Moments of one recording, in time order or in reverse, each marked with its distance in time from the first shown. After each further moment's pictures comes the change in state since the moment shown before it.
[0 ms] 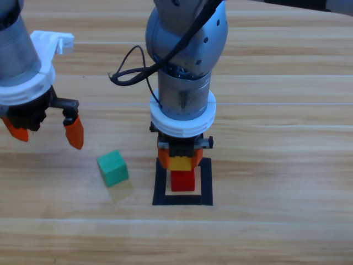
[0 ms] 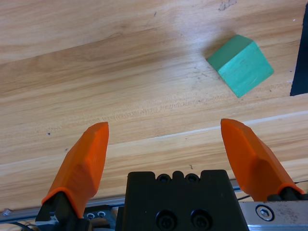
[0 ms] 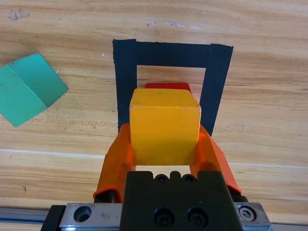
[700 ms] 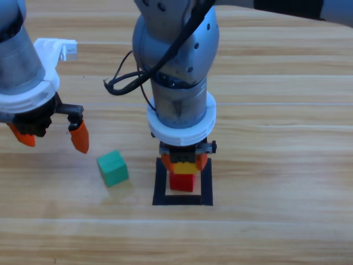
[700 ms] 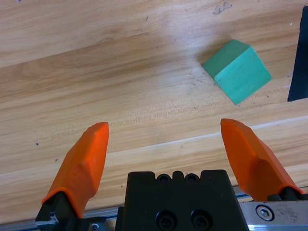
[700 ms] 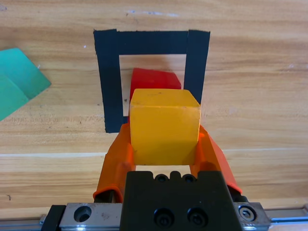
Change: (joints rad) arm 0 0.001 0.000 0.061 -0.082 -0.022 0.000; arm 1 0.054 0.005 -0.046 0.088 -0.098 0.082
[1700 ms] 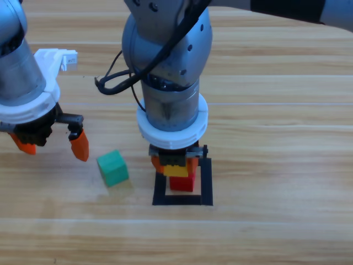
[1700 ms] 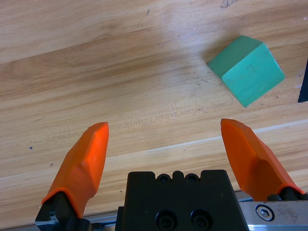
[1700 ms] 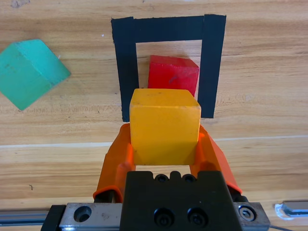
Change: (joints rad) arm 0 0.000 0.000 0.066 -0.066 -0.003 0.000; arm 1 0.027 0.000 -0.031 0.004 0.009 0.066
